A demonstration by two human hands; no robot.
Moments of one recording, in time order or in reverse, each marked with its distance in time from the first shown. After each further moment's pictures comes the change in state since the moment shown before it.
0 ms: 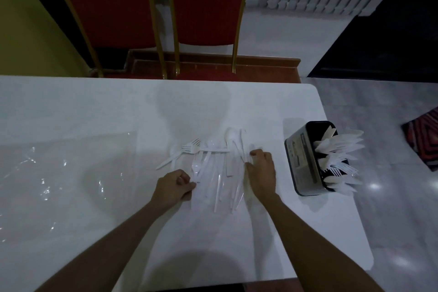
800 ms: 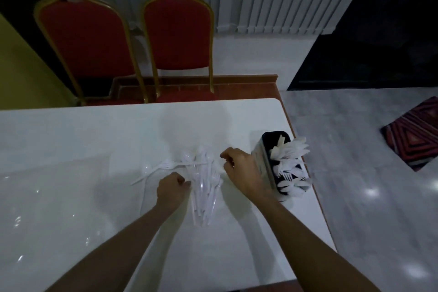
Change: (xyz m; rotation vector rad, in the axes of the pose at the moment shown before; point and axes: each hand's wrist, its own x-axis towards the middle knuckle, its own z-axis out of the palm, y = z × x) left_hand 0.004 0.075 0.067 0.224 0.174 0.068; right_hand 0.014 -0.006 -0.094 0.031 -0.038 -0.426
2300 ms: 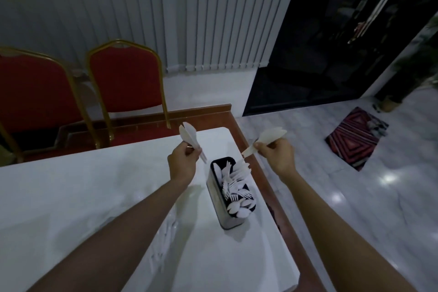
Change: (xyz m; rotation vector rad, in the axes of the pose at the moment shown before) left_hand 0.005 0.211 0.013 -0.474 0.073 0.356; right_hand -0.002 0.076 -0.201 0.280 0.460 0.492
